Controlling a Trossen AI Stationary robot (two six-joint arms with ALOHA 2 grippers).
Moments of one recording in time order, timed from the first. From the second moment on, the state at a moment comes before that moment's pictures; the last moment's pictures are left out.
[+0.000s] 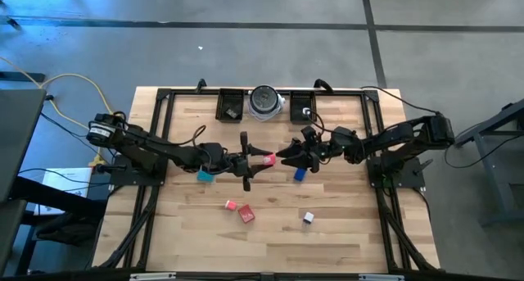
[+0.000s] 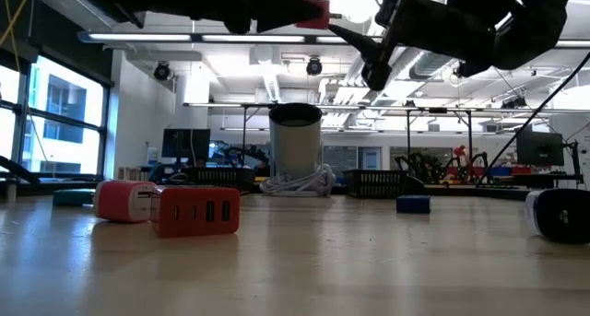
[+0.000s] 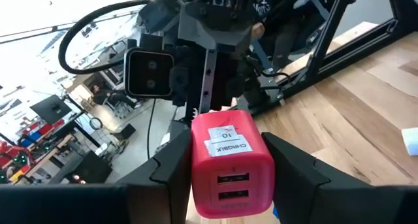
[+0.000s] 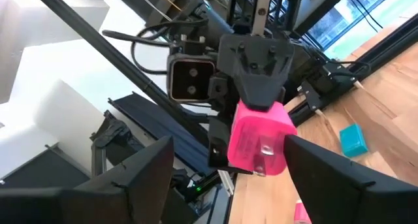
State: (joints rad) left arm -0.15 1.49 0.77 0.77 -0.26 0.58; right arm -0.07 1.48 0.49 1.17 -0.32 0.89
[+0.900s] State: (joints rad) left arm -0.16 1.49 0.81 0.69 -0.26 0.56; right arm -0.07 1.61 0.59 1.19 -0.40 0.89
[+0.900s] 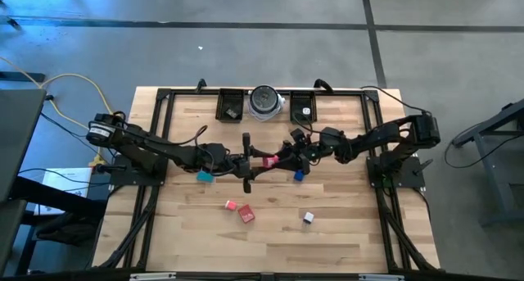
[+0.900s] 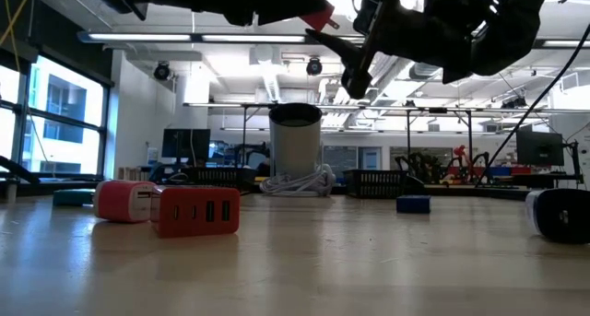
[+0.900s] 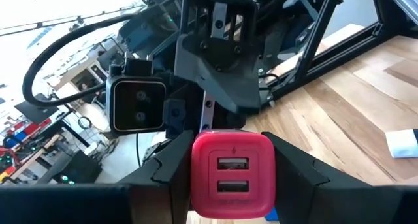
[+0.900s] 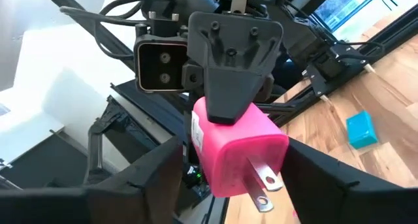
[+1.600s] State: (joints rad) left arm -0.16 1.49 0.80 0.70 -0.28 0.53; right arm -0.07 1.60 0.59 1.22 -0.45 0.79
